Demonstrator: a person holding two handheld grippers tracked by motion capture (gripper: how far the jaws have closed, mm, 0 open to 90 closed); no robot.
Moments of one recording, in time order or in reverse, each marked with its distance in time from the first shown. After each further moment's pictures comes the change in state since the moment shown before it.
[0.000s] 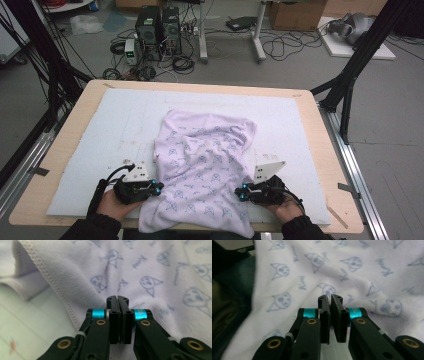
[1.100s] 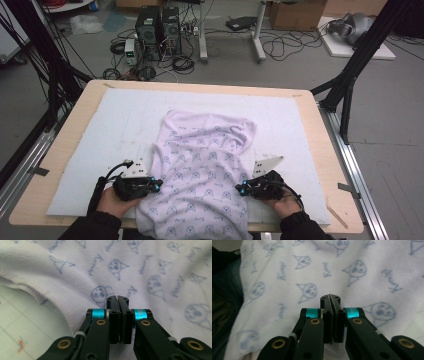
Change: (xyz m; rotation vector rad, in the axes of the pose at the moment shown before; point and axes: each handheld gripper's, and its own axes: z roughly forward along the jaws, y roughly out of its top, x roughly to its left) left arm 0.011 0.001 0.002 -0.015 0.001 -0.031; right arm -0.017 -0.002 0.006 0.016 -0.005 0.041
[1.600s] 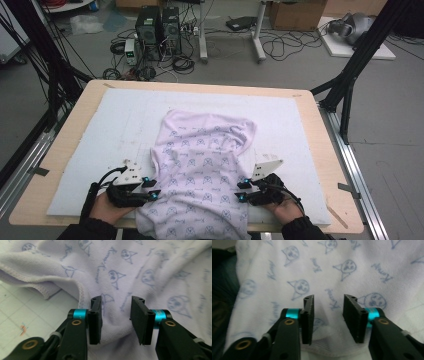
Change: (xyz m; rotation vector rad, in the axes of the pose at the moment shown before) left arm -0.002 -0.002 -0.003 -0.007 0.002 0.006; right arm 0.006 -0.002 0.002 0.017 -0.050 0.012
